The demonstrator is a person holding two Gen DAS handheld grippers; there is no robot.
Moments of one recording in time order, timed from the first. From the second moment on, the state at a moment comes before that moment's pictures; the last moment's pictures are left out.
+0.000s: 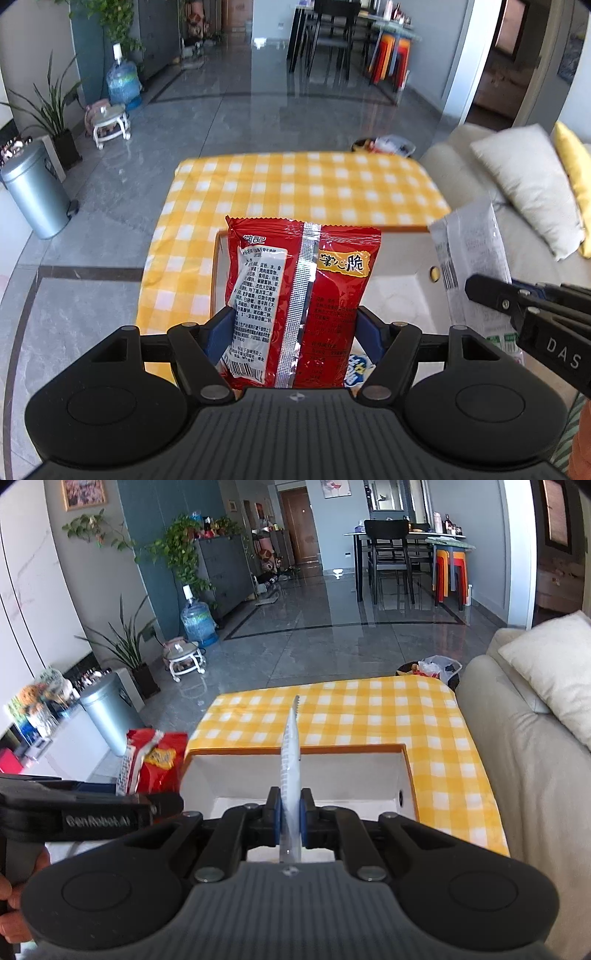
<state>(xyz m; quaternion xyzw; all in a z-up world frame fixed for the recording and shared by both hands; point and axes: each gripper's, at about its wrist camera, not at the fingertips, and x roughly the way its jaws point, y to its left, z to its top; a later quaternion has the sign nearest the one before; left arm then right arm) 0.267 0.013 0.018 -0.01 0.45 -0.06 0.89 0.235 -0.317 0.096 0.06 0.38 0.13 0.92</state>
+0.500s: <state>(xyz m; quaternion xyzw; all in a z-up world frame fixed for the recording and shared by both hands) 0.305 0.006 -0.033 0.02 0.52 -0.06 0.85 0.285 -0.297 0.026 0.01 0.45 0.11 0.89</state>
